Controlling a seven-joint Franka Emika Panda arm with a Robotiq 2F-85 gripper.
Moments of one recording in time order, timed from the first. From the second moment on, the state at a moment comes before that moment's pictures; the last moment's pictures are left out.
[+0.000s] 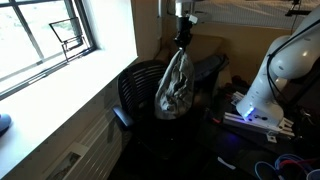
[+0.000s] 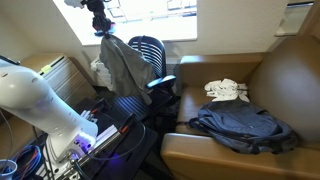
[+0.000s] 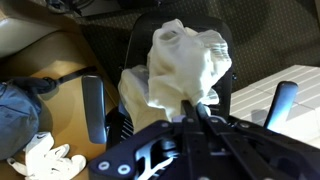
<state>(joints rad) 0.11 -0.33 0.04 -2.40 0.11 2.00 0.23</state>
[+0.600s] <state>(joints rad) 0.01 -0.47 -0.02 -2.53 0.10 2.02 0.21</state>
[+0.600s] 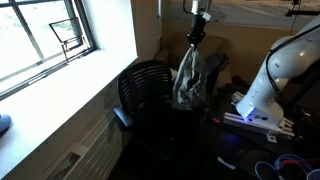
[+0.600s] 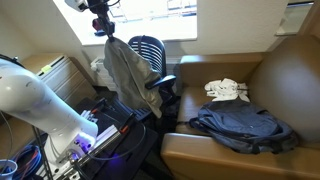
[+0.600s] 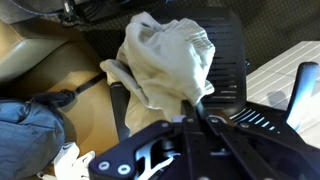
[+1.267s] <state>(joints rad) -0.04 -0.50 -0.26 -2.12 0.23 1.76 -0.16</state>
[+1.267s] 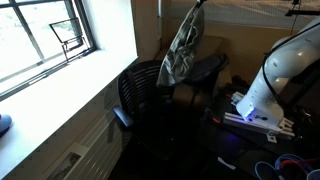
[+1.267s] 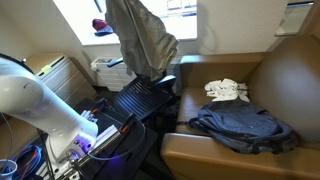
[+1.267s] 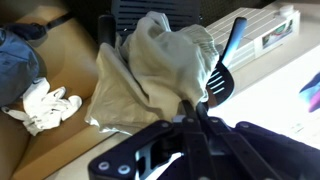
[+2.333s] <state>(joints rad) -0.17 -0.34 -0.50 -1.95 0.35 2.13 -0.17</state>
